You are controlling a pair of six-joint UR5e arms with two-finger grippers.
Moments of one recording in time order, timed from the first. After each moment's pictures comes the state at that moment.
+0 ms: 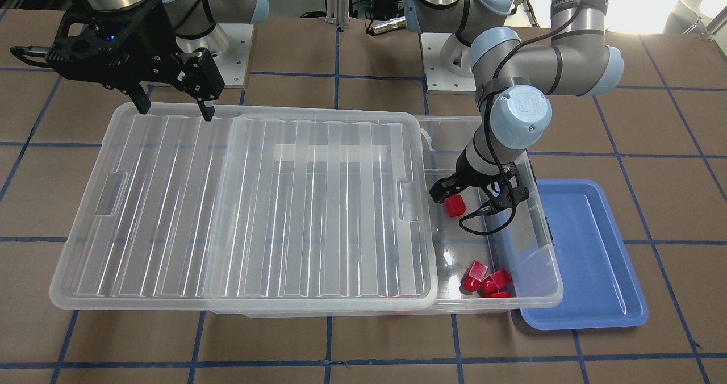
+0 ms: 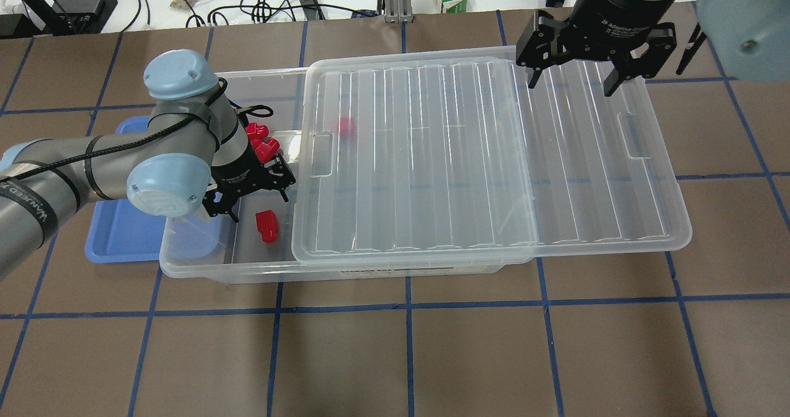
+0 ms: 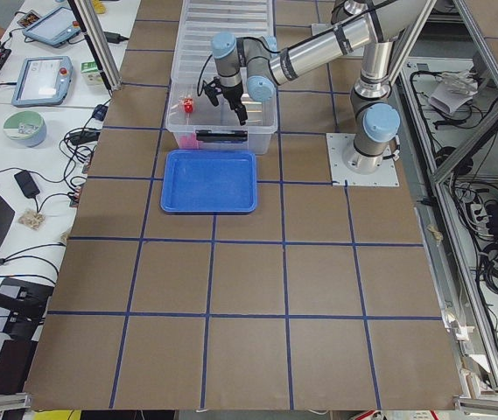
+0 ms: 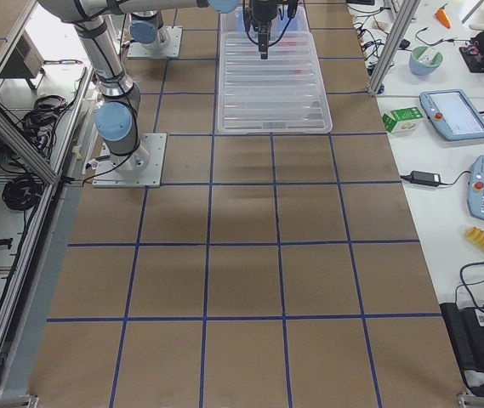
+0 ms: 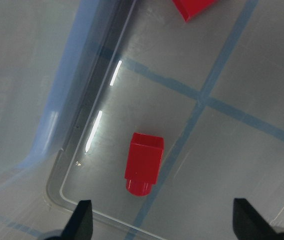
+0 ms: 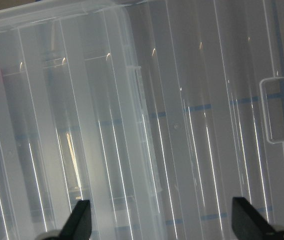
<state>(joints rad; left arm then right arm) -1.54 -1.78 -1.96 -1.12 1.57 -0.41 1.61 -1.58 1.52 -1.61 -1.54 0.19</state>
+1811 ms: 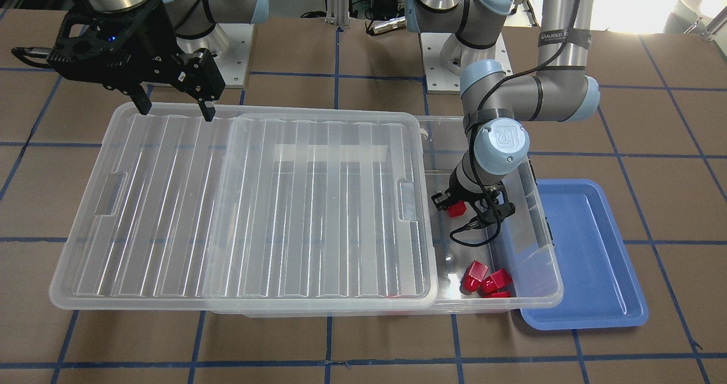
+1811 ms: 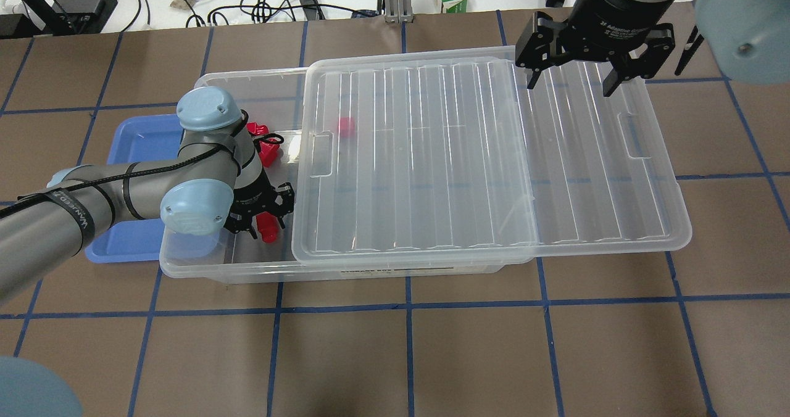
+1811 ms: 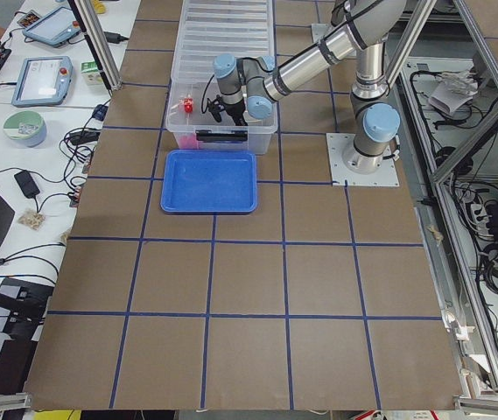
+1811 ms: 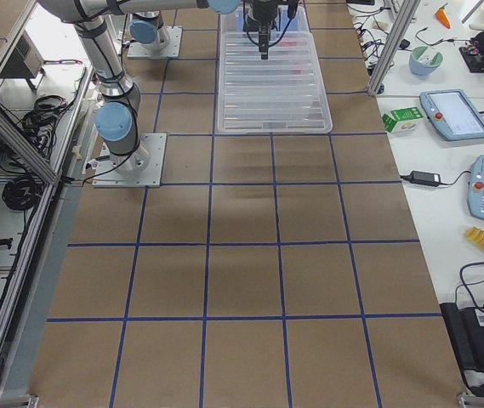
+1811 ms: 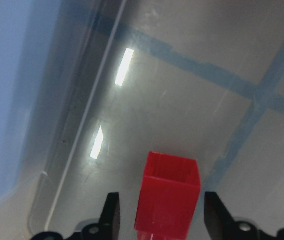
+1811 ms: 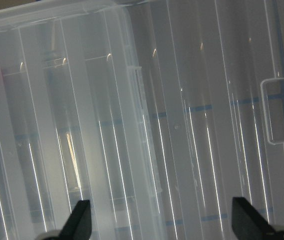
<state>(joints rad) -1.54 -1.88 -2.02 -1.00 1.61 -0.40 1.61 -1.58 1.52 -1.62 -1.54 0.19</state>
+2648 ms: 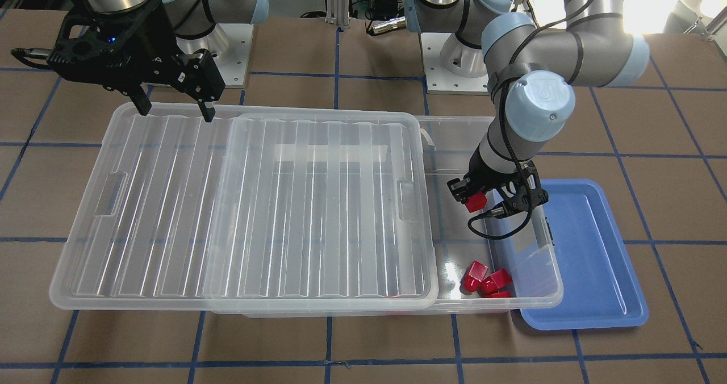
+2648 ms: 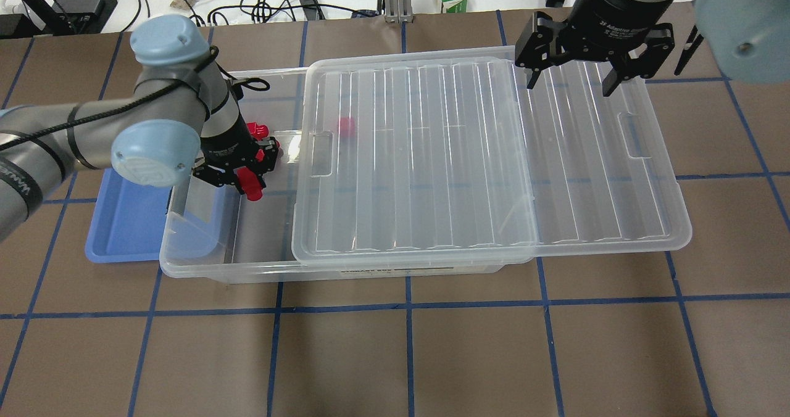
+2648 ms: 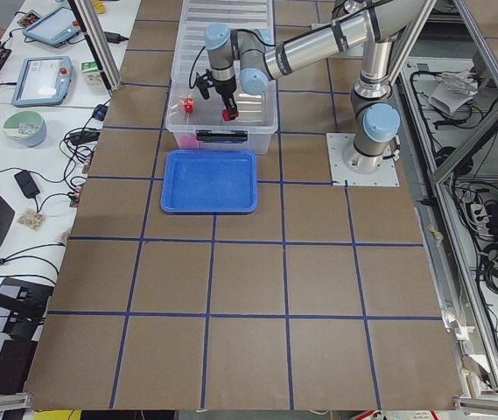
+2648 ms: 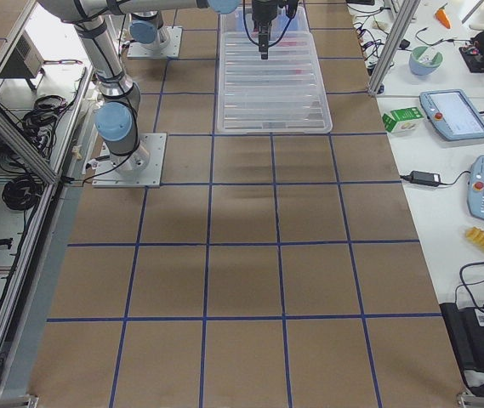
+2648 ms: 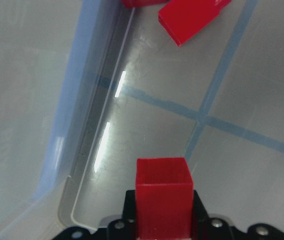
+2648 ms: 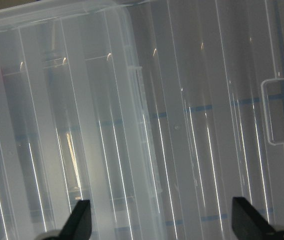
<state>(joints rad) -1.54 -1.76 -1.79 -1.27 1.61 -0.31 1.61 -1.58 1.52 -1.62 -1.54 0.19</state>
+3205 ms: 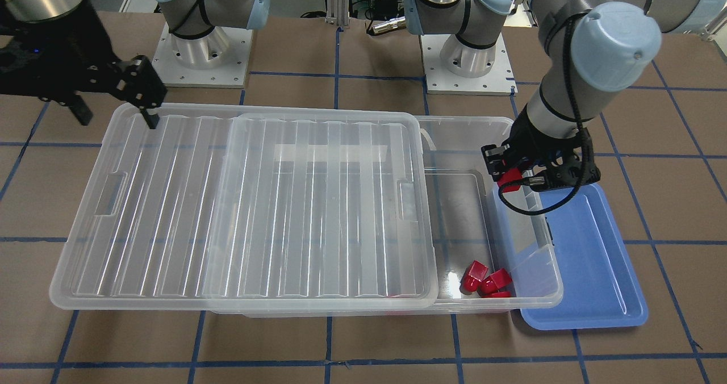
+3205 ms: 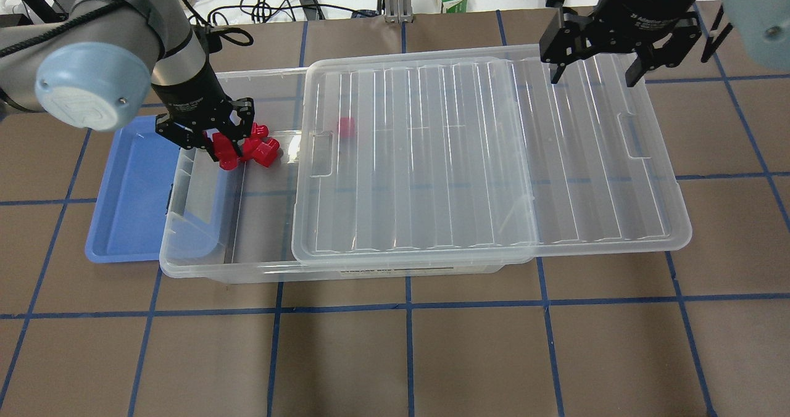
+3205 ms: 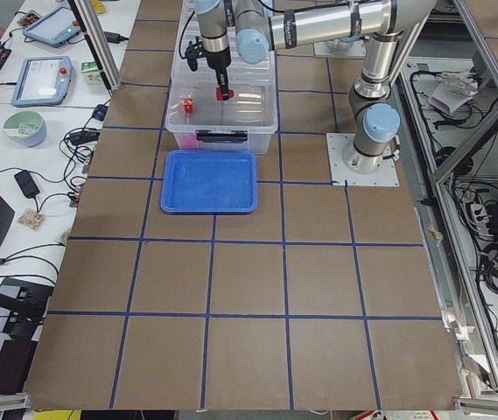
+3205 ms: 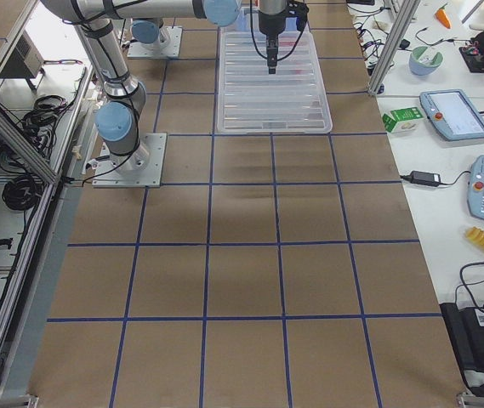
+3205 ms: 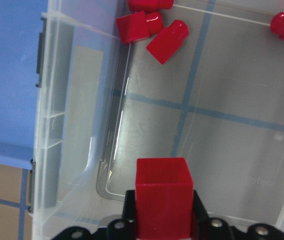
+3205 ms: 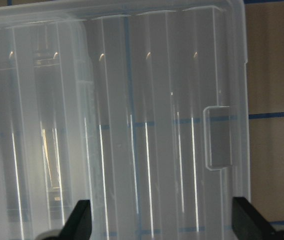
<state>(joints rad) -1.47 -1.70 -1.61 -1.49 1.61 -0.03 1.43 -1.58 1.52 -1.60 -1.55 -0.10</state>
